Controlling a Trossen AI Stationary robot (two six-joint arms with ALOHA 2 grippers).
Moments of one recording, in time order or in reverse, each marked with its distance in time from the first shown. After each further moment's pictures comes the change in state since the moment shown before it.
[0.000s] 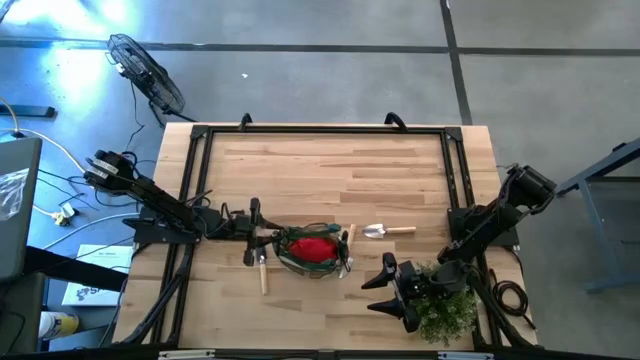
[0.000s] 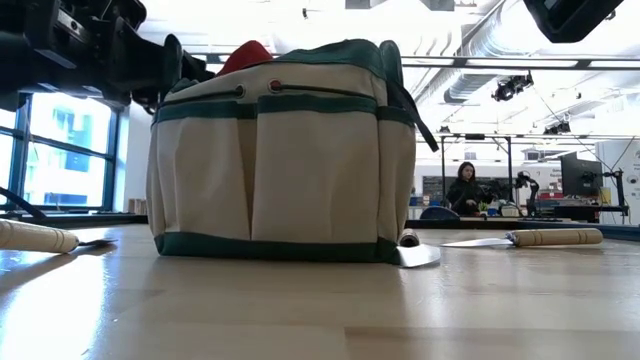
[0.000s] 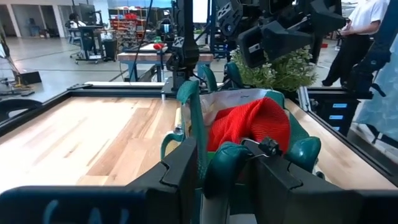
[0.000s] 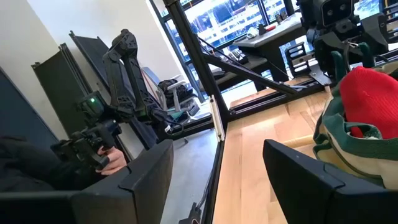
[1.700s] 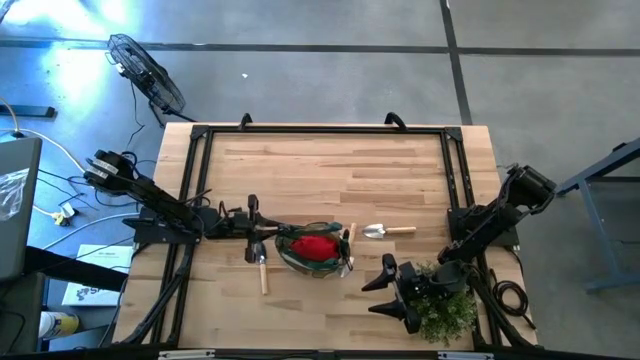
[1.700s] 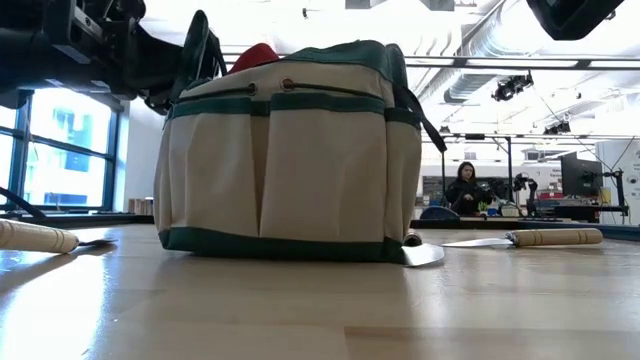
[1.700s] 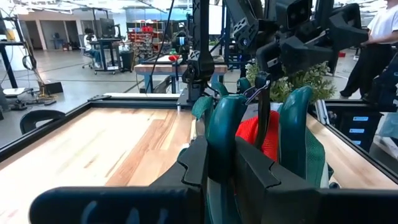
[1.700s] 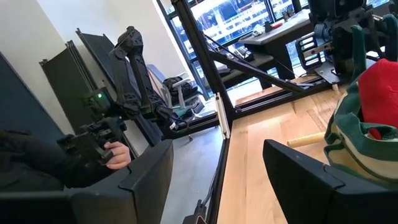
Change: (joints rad) left arm 0.000 -0.001 0.000 0.051 -0.066 0.033; right arm 0.002 0.000 0.000 0.000 -0.022 0.000
